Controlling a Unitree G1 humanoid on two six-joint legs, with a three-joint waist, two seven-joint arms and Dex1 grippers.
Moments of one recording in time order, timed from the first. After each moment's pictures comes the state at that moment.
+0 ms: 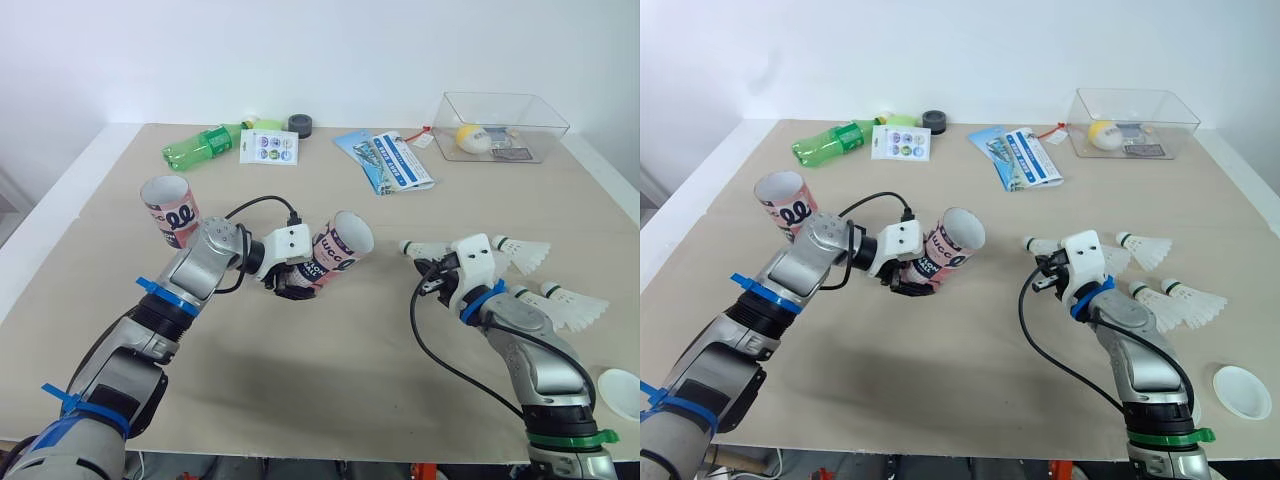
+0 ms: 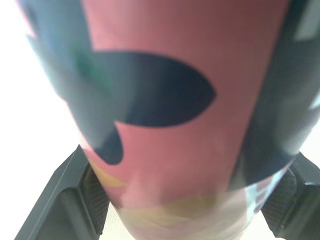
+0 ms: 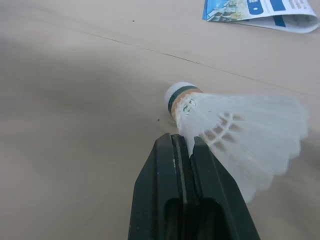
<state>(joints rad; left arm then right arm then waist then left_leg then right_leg) -0.84 0.45 -0.40 0.28 0.05 0.37 -1.22 -0.25 -0.50 -0.10 -0.17 0.26 0.56 0.43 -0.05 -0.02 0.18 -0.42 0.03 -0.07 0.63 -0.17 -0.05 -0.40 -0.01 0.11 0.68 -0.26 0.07</state>
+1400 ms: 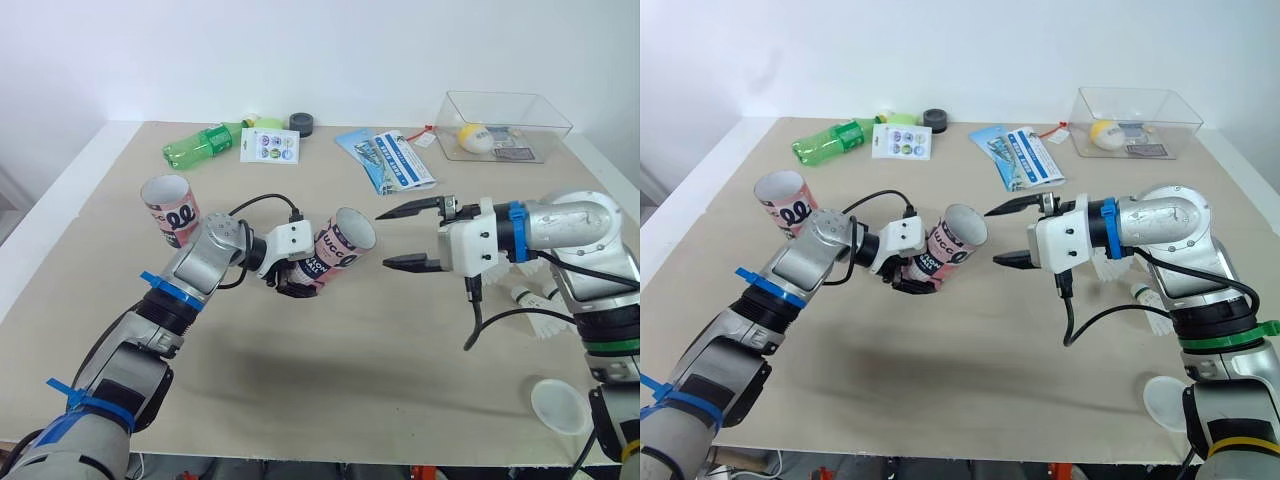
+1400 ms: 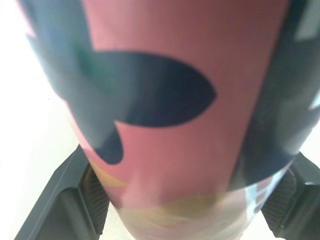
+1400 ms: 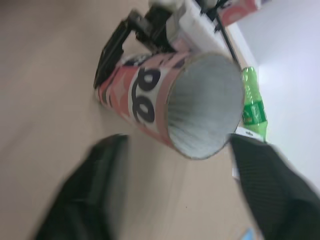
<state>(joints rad) -0.87 0.43 -0.40 0.32 0.06 0.38 -1.24 -0.67 -0.89 0.10 -0.01 0.22 -0.30 1.27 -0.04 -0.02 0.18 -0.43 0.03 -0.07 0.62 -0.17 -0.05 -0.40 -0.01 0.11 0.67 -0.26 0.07</state>
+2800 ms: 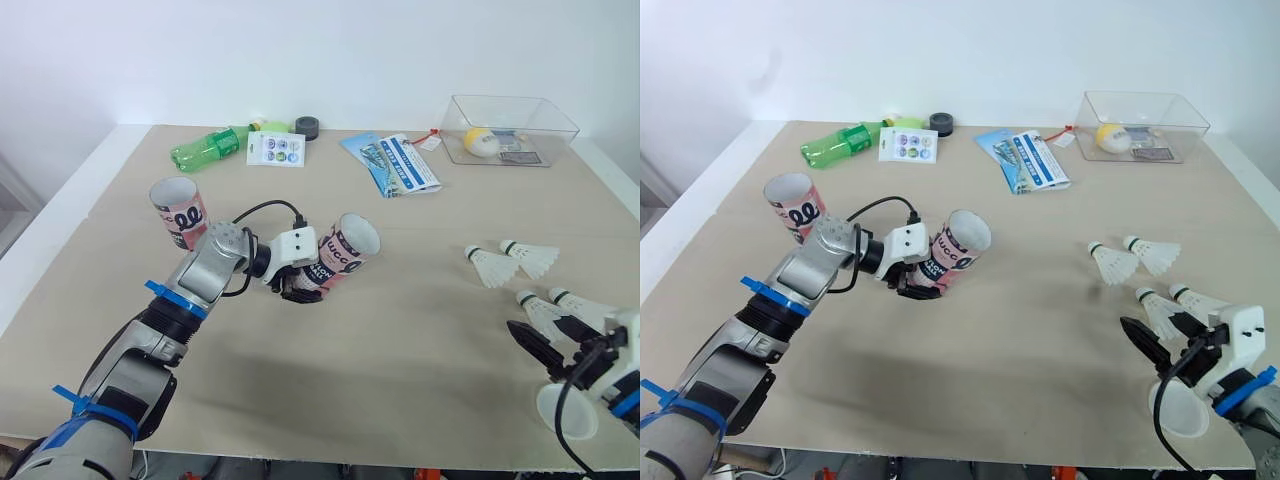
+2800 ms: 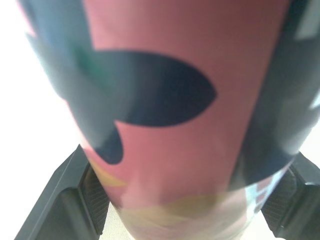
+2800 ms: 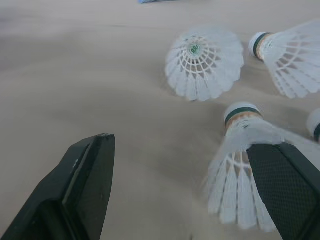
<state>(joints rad) -0.83 0.40 -0.40 0.29 0.06 0.37 -1.23 0.26 -0.65 -0.61 -0.15 0.57 0.40 0.76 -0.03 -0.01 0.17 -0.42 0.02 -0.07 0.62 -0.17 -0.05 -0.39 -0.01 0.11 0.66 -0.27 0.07</state>
